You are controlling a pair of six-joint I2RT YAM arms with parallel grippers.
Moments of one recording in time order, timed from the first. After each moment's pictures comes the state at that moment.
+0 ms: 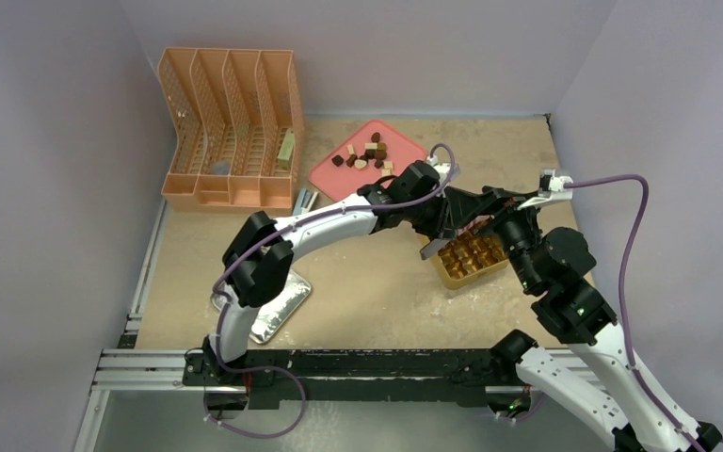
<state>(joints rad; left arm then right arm) -0.93 2.06 1.72 -0.32 0.27 -0.59 0.62 0.59 0.87 -0.20 0.32 0.45</state>
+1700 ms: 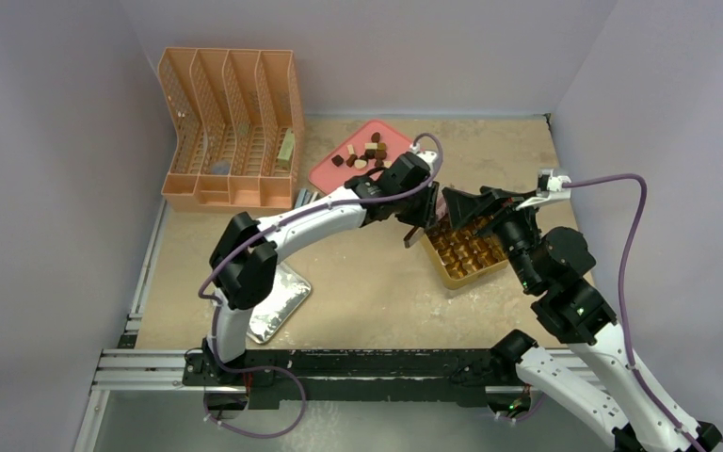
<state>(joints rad) -0.91 2.01 1.73 -0.44 0.07 -0.54 0.62 0.59 0.87 -0.20 0.30 0.45</state>
